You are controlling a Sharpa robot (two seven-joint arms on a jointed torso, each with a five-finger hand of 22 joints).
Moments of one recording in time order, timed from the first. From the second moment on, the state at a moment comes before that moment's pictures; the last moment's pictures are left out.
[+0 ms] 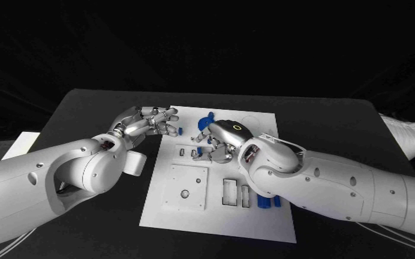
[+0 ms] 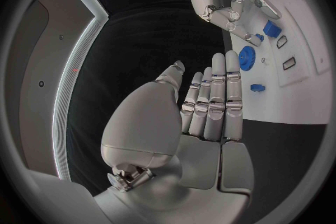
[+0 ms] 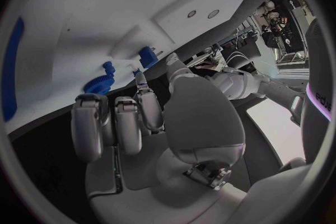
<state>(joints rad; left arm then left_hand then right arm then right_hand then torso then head) 1.18 -0.99 -0.01 1.70 -0.07 -0.35 0.31 1.37 -0.02 0.10 0.13 0.19 1.01 0.20 0.07 0.07 1.11 0.13 0.07 0.07 1.22 0.07 0.32 0.35 0.18 1.08 0.17 0.53 0.21 1.09 -0.64 0.02 1.61 -1.65 -0.42 -0.28 1.25 -0.16 0.09 0.23 0.06 1.00 0.14 0.07 0.07 1.42 0.06 1.31 1.31 1.47 -0.02 1.55 1.31 0.05 1.47 0.08 1.46 1.31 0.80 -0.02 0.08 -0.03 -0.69</state>
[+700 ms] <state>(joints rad) 1.28 -0.90 -0.01 1.58 -0.45 -0.14 -0.21 1.15 -0.01 -0.05 0.29 0.15 1.06 0.07 0.40 0.27 1.31 -0.01 1.18 1.09 1.47 -0.07 1.57 1.31 0.10 1.43 0.04 1.32 1.09 1.23 -0.97 0.05 1.69 -1.02 -0.53 0.17 1.34 -0.11 0.05 0.27 0.13 0.94 0.16 0.08 0.07 1.34 0.07 1.21 1.31 1.47 -0.01 1.50 1.31 0.06 1.43 0.10 1.39 1.24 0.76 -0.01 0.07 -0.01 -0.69</state>
